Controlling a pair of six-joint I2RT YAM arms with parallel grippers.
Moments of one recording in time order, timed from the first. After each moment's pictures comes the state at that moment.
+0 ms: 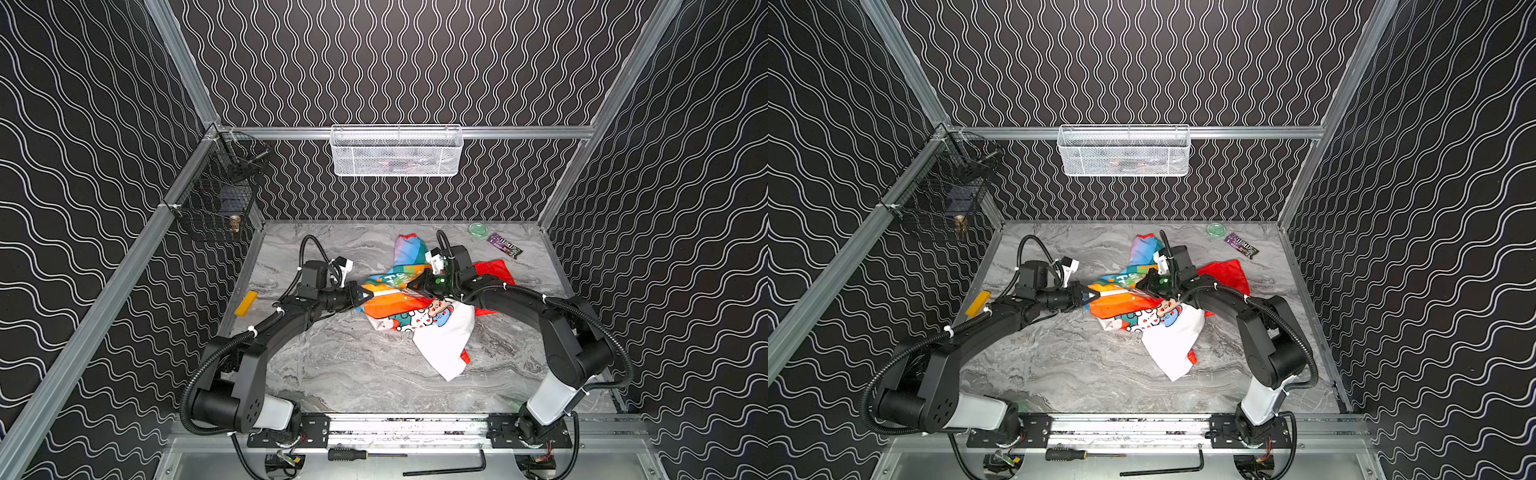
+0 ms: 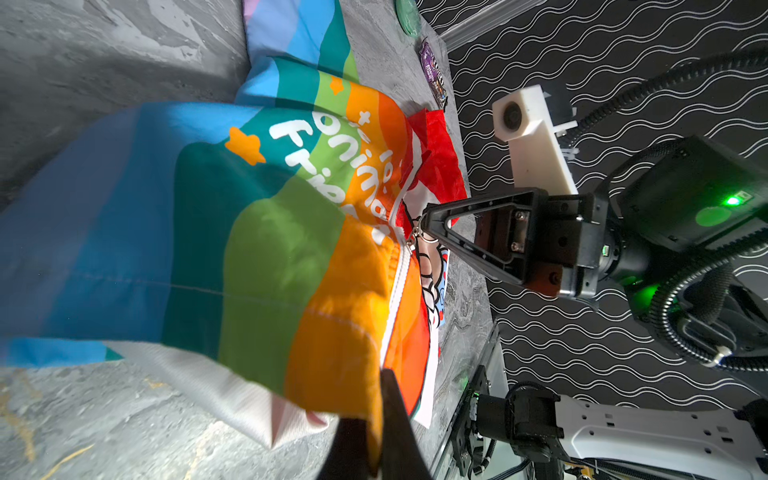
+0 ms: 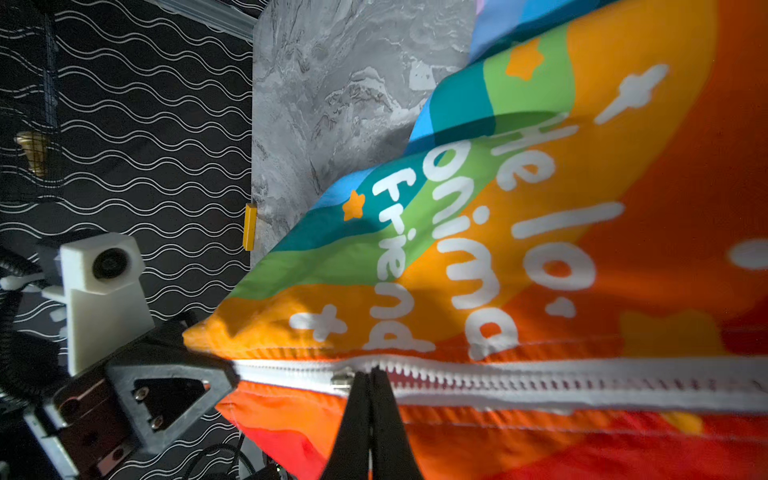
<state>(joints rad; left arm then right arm) -0.24 1.42 0.74 0.01 0.77 -0.62 0.50 1.74 1.08 -0.05 -0.51 0.81</state>
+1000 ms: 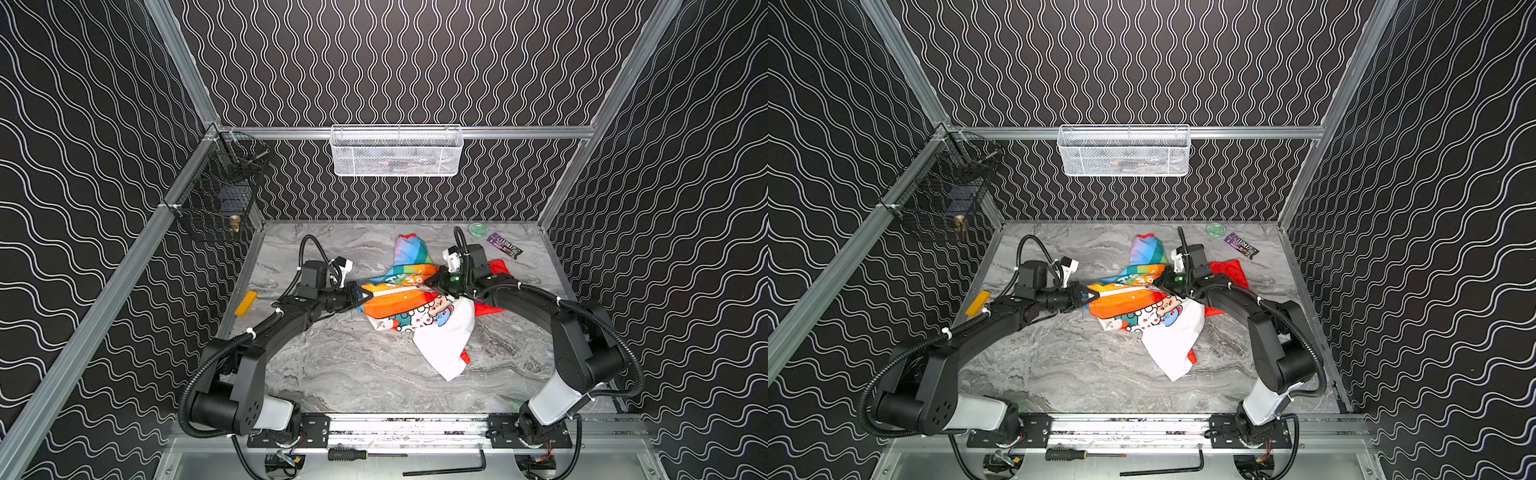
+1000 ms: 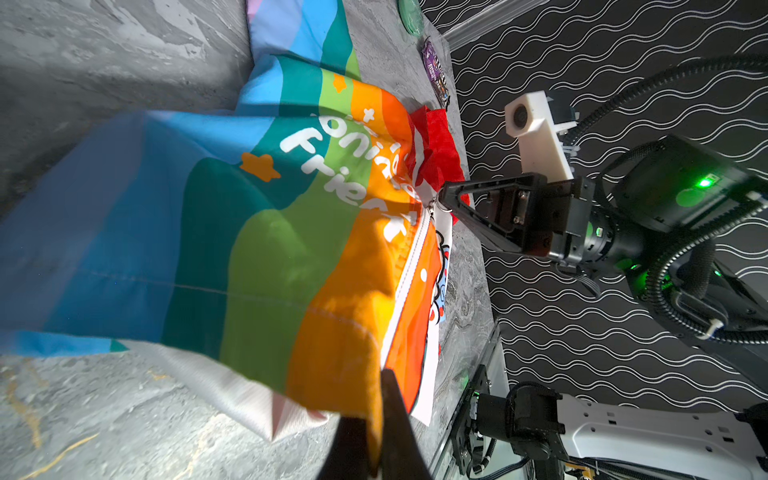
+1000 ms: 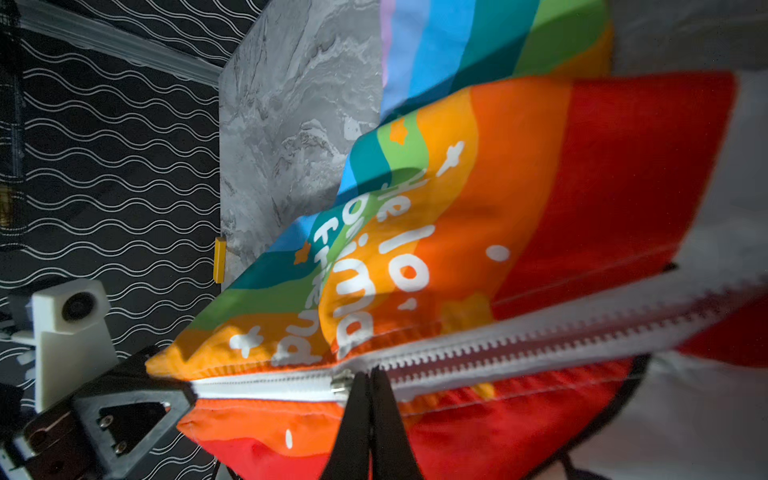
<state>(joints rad) -0.24 1.41 0.75 -0.01 0.76 -0.62 0.40 1.68 1.05 -0.12 -0.47 0.76</state>
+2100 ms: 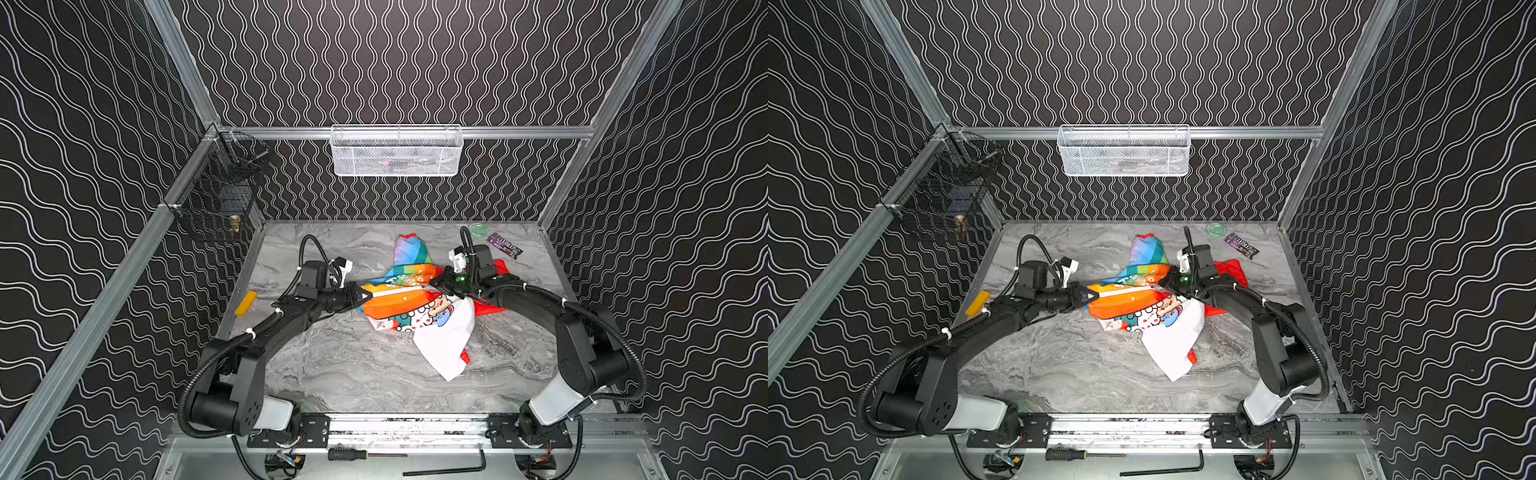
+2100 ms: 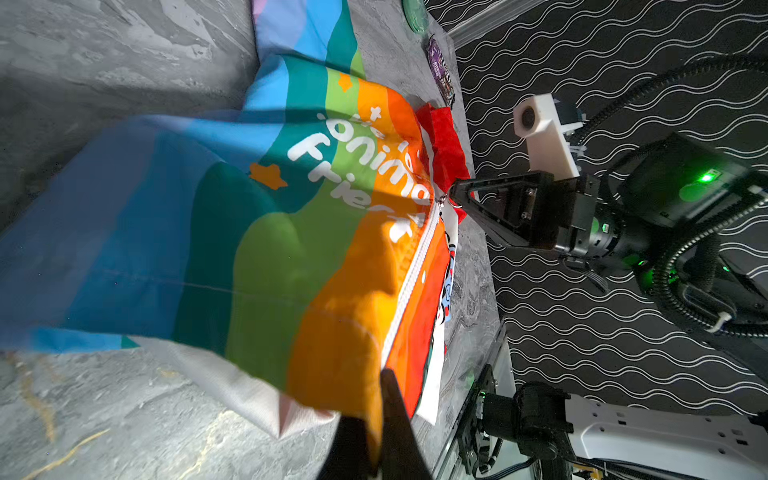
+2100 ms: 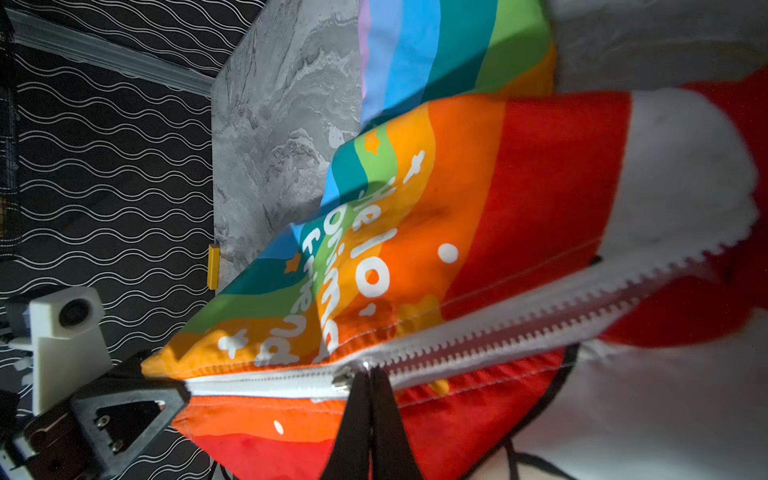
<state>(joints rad) -0.24 1.41 0.75 -0.03 0.75 -0.59 0.36 1.66 1.02 -0.13 -0.48 0.74</state>
